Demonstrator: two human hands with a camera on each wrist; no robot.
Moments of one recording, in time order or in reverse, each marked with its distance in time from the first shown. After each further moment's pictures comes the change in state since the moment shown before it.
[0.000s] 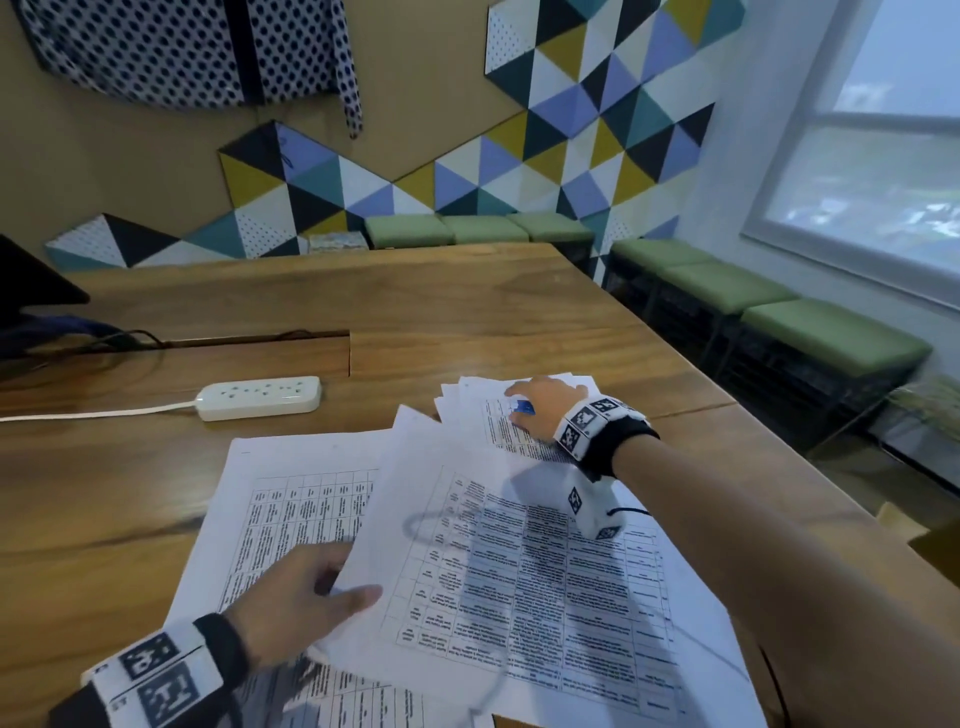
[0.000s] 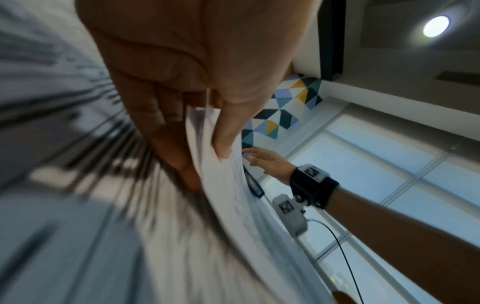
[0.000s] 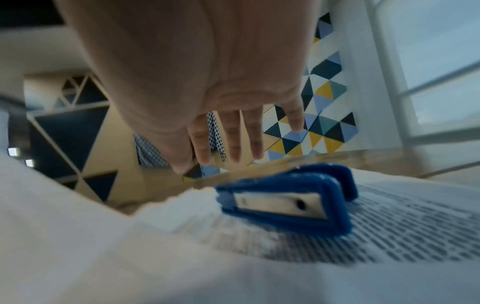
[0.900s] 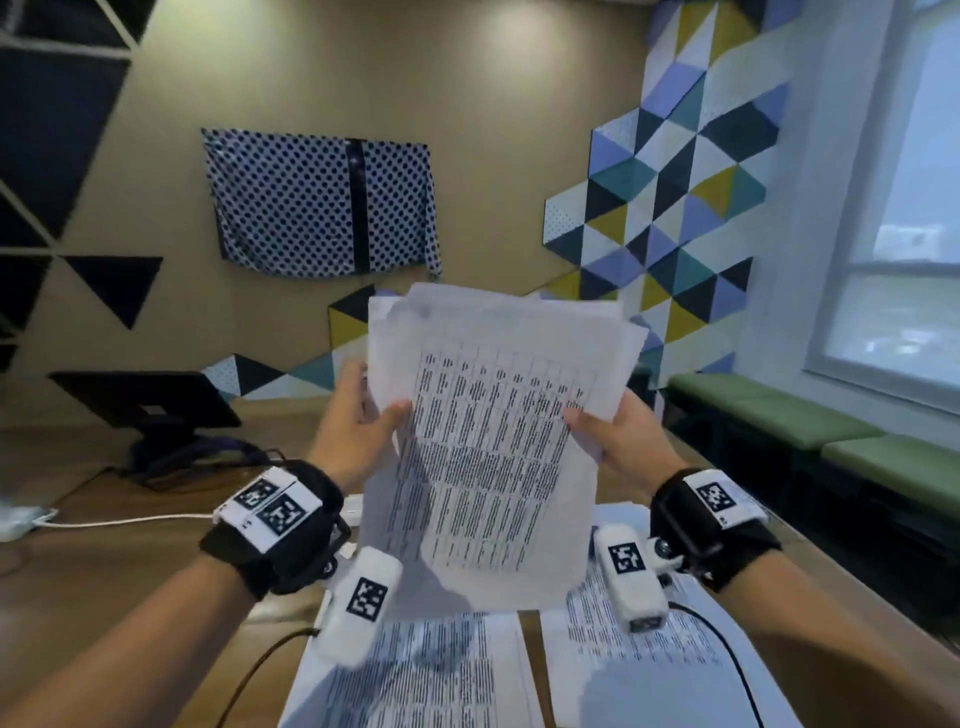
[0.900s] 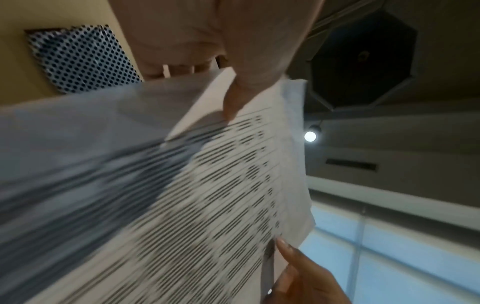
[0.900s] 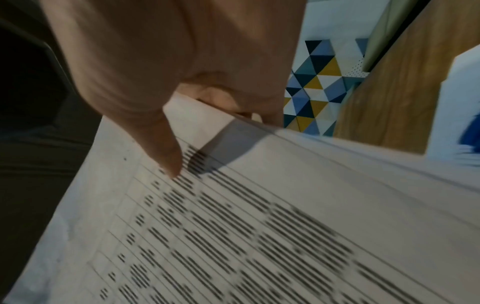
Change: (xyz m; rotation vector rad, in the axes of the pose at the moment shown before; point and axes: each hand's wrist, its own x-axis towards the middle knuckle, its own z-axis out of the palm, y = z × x) left_hand -0.021 0.138 -0.118 -0.256 0.708 0.568; right_hand -0.097 -0.058 -0.107 1.369 0.471 -0.455
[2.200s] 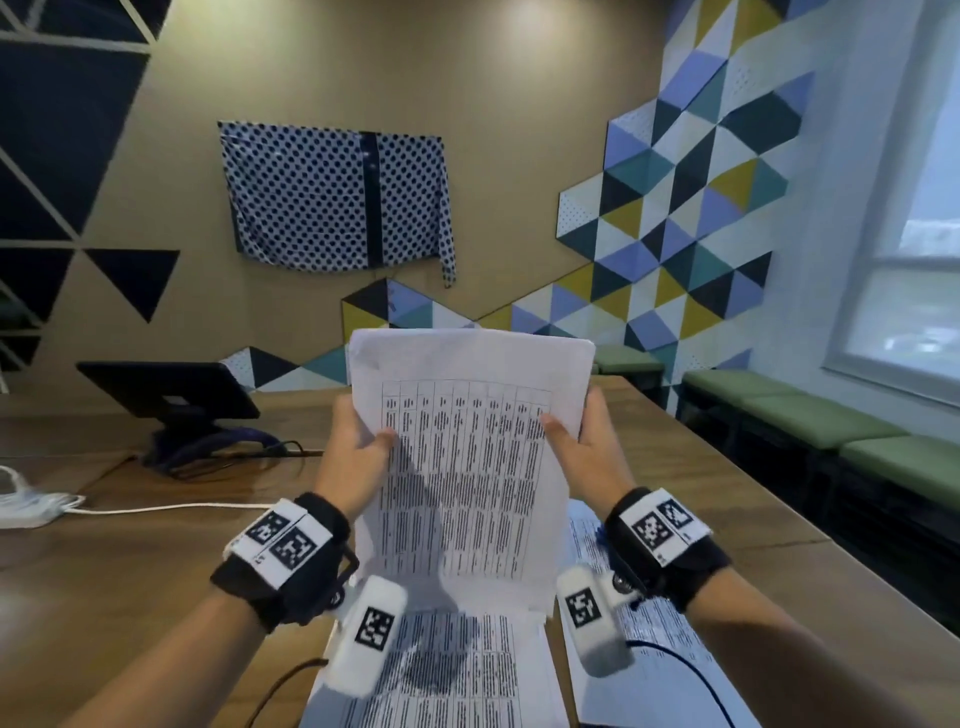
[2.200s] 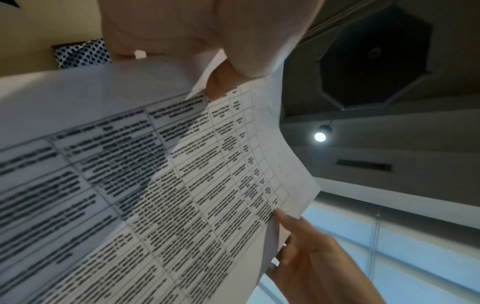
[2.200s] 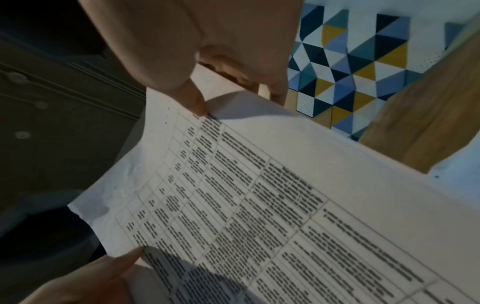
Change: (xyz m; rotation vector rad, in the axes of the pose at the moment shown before) left_hand -0.016 -0.023 -0.011 0.023 0.117 -0.149; right_hand -0.012 0.002 0.066 -0.166 0.132 -0.069
